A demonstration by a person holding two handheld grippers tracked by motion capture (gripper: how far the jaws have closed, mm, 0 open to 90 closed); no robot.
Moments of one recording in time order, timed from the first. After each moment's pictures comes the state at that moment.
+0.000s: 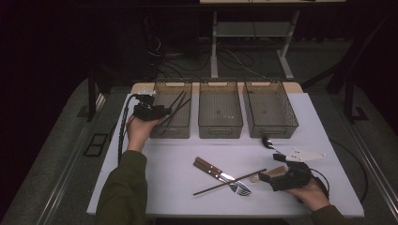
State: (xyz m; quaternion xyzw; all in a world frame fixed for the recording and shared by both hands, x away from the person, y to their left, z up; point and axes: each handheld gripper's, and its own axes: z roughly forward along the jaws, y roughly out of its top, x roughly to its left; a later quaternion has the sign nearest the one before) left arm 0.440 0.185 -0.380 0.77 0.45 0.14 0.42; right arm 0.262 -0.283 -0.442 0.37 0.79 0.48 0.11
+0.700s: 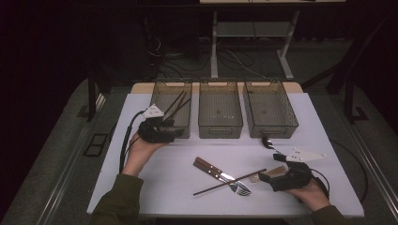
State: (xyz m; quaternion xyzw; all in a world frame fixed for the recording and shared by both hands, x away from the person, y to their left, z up) left arm 0.366 0.160 -0.384 0.82 0.33 0.12 0.46; right arm 0.261 -0.283 -0.441 0.37 0.79 0.48 0.11
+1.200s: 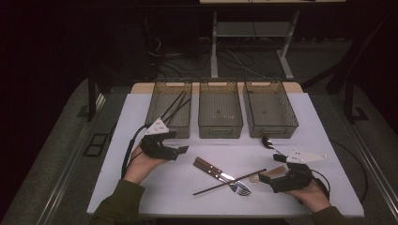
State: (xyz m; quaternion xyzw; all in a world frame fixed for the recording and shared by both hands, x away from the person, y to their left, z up) left arm 0.330 0.149 -0.397 0.84 0.29 0.11 0.45; right arm 0.258 -0.282 -0.439 0.36 0.79 0.48 0.11
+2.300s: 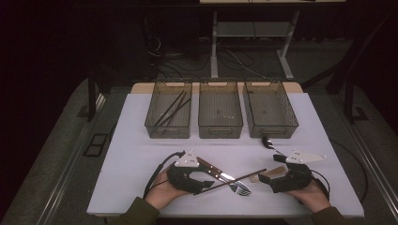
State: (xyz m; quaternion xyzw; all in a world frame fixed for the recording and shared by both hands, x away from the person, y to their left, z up) left arm 0.270 0.077 -0.431 0.88 0.20 0.01 0.43; right arm 0.258 -0.282 -0.441 0.37 0.79 0.48 0.12
